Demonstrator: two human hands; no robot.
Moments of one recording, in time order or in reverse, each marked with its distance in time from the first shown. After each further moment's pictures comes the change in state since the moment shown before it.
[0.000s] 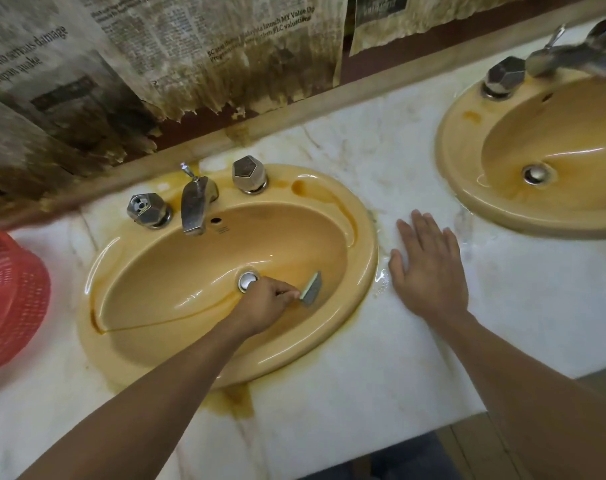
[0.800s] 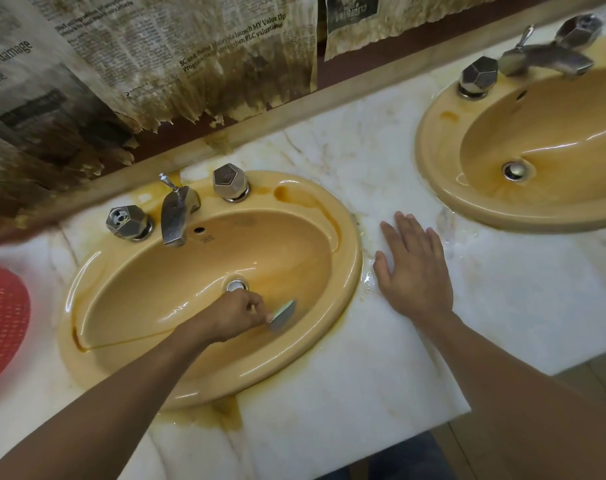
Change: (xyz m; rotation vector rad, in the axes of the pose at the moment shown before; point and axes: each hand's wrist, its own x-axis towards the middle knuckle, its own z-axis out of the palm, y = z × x) left_hand 0.001 -0.017 -0.031 0.219 -0.218 -0.035; right_hand -0.001 0.001 0.000 0.035 0.034 0.018
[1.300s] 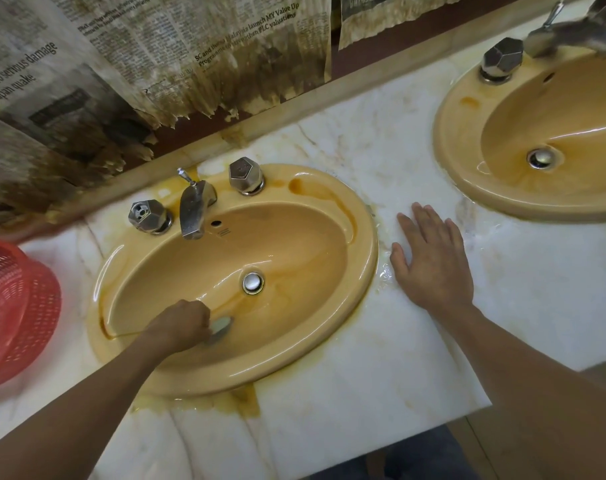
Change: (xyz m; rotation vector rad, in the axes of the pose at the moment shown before) left_hand -0.039 -0.083 -0.037 0.538 0.079 -0.307; right_hand -0.001 0.001 0.000 0.033 0.020 -0.001
